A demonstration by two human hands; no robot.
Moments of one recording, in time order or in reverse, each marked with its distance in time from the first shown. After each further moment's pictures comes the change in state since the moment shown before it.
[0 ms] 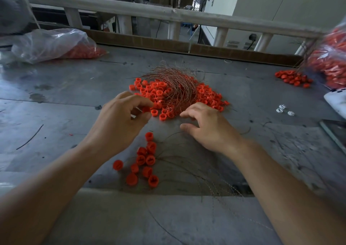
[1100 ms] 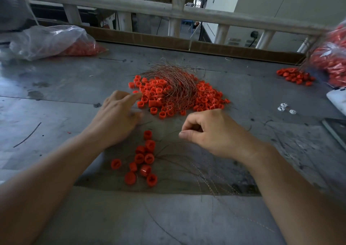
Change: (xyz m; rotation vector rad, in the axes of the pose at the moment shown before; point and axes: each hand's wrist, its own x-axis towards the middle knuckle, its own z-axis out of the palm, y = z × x) left_hand 0.017 -0.033 0.010 0.230 -0.168 -0.156; right_hand -0.019 -0.017 -0.020 0.095 -0.122 -0.001
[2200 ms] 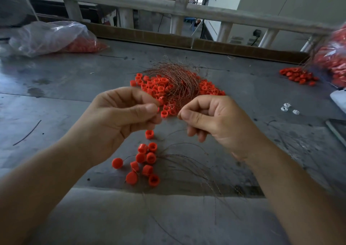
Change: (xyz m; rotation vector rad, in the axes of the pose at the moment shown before) left_hand -0.040 0.036 -0.036 -1.286 -0.217 0.047; right_hand -0.002 -0.015 -0.008 0.773 0.071 -0.013
